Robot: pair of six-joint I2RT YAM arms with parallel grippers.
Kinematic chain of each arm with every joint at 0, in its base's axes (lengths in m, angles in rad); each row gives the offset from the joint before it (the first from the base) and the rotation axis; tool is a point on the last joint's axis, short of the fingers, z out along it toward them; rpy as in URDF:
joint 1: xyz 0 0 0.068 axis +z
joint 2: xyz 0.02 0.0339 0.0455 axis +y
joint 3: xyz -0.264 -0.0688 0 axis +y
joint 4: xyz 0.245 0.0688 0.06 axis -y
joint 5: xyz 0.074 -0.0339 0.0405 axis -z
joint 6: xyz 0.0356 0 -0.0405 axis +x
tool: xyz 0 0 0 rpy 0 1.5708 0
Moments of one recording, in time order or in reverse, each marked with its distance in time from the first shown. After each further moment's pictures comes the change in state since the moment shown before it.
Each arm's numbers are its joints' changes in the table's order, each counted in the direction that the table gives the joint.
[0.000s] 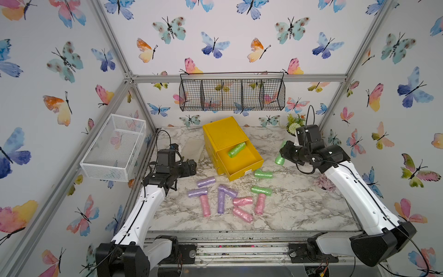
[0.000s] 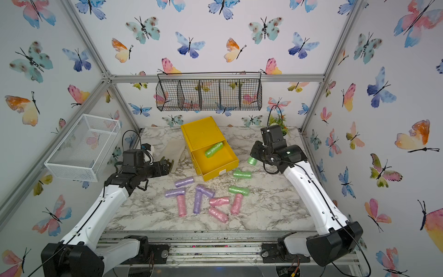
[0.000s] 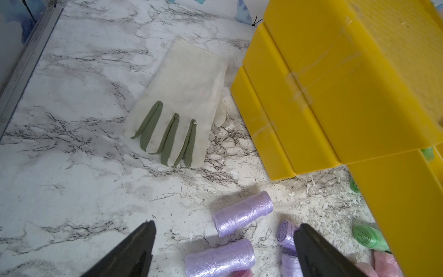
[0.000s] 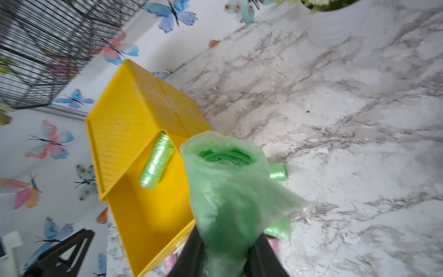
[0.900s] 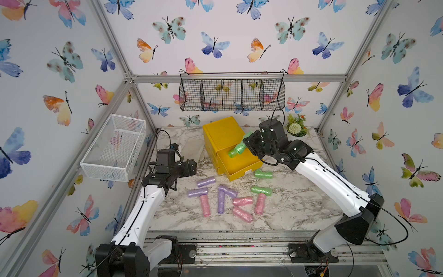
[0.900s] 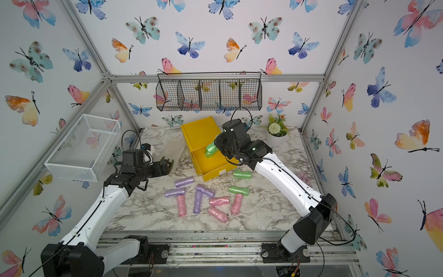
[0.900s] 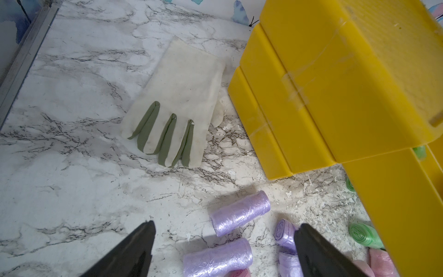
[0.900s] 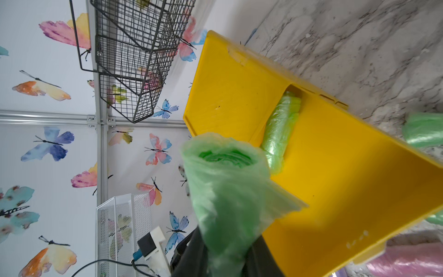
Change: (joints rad) left arm 0.001 -0.004 0.000 0.000 0.013 0.000; right arm 0.337 0.235 -0.135 0.229 0.126 0.548
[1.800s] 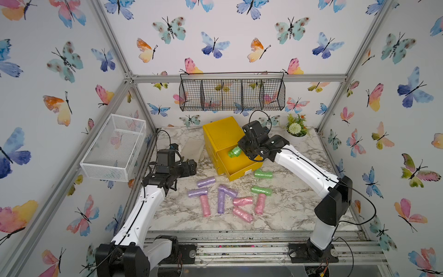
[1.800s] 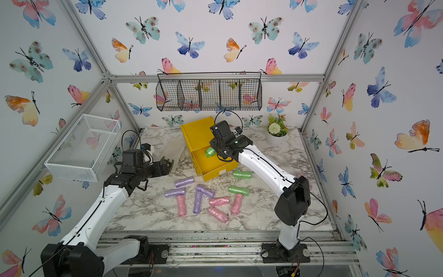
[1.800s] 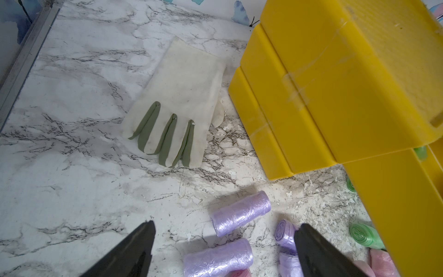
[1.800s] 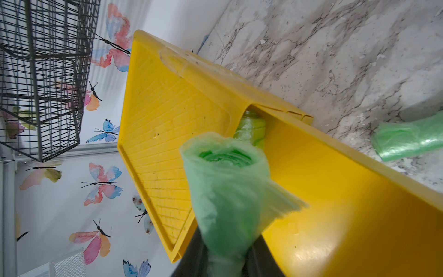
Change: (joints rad) left arm 0.000 0.000 0.000 0.000 -0.002 0.000; right arm 0.005 0.249 -0.131 -0.090 0.085 0.021
